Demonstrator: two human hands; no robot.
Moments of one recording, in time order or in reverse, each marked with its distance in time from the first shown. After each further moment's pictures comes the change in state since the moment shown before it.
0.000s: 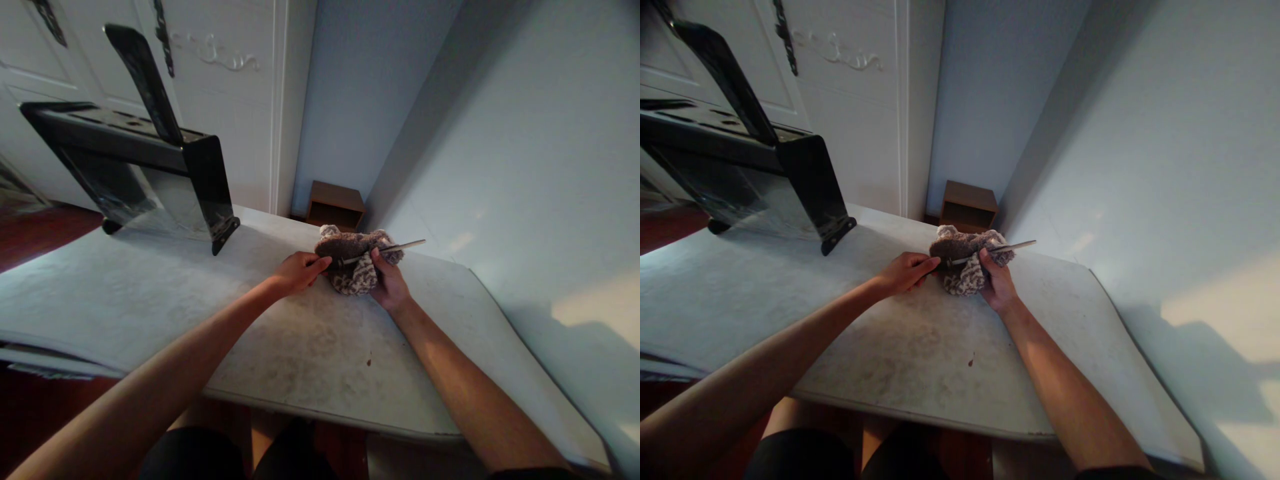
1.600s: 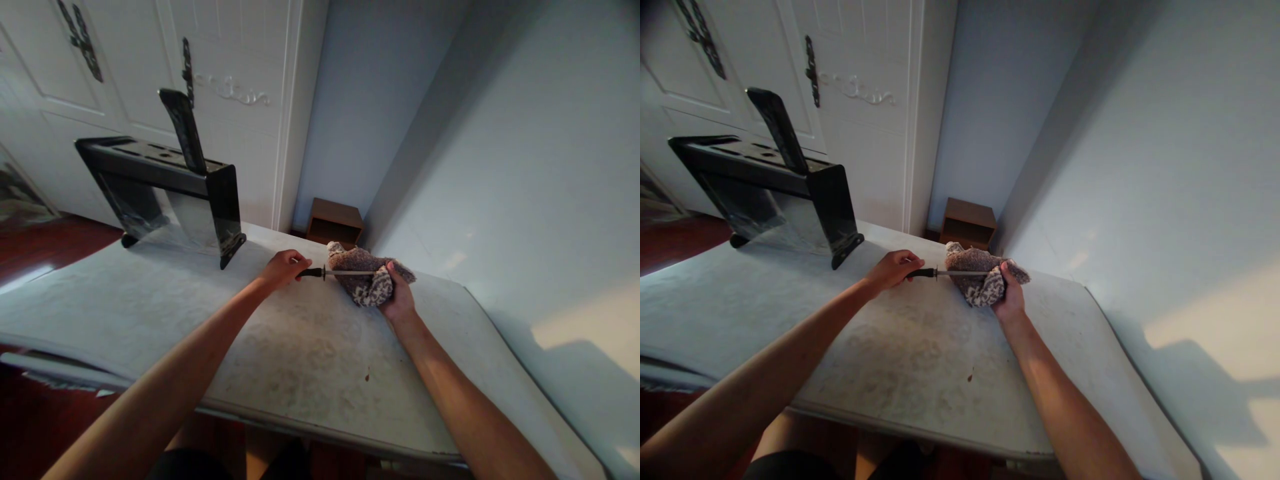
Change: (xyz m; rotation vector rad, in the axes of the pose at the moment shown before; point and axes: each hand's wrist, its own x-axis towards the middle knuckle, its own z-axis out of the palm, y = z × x) left_hand 0.007 -0.004 -0.035 -0.081 0.230 -0.152; right_hand 0.013 -0.017 -0.015 0.172 0.263 0.047
